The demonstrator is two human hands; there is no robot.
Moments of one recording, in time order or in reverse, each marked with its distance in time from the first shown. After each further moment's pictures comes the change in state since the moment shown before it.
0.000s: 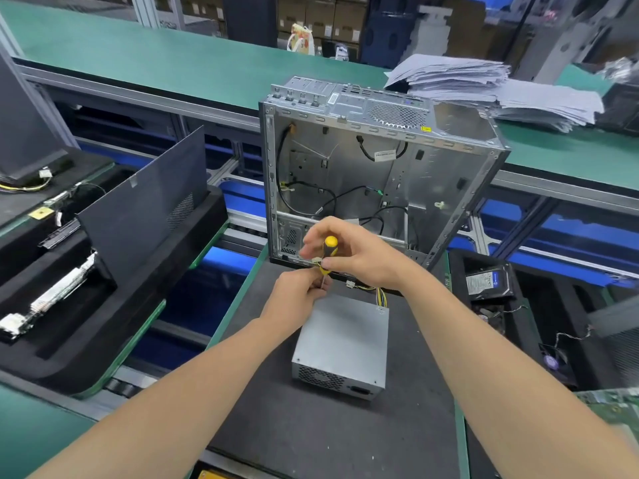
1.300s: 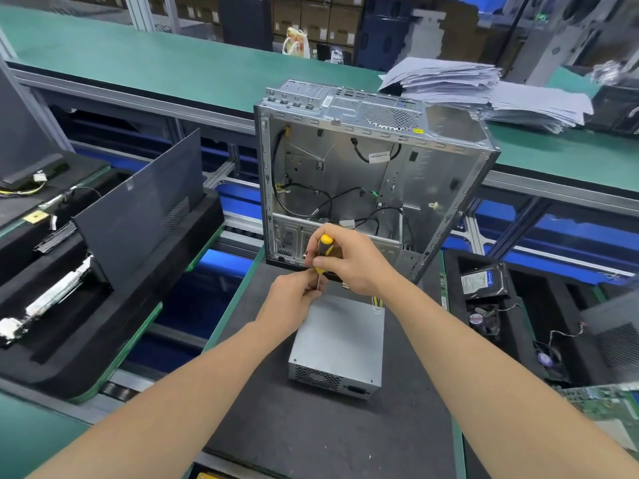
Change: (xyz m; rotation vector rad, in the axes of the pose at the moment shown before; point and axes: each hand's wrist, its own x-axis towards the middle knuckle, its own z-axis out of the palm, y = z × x) left_hand -0.003 -0.008 0.004 0.003 0.000 0.015; right_hand -0.003 0.002 0.019 -0.144 0.235 0.050
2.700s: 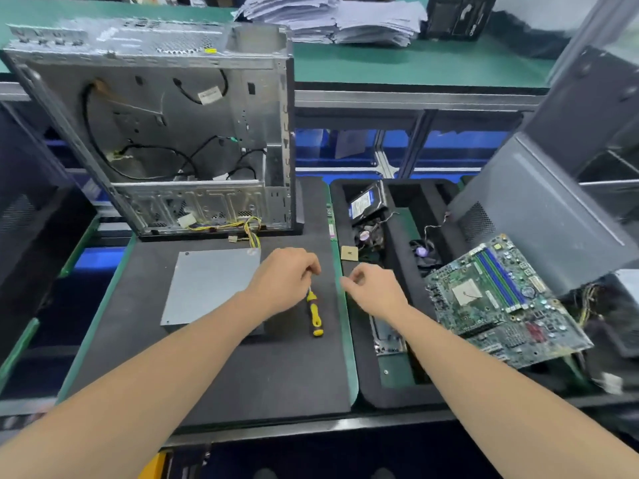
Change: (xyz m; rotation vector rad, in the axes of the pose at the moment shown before) left_hand -0.022 0.154 0.125 0.269 -0.372 0.345; right_hand -0.252 0.147 -0.046 -0.221 0.320 0.863
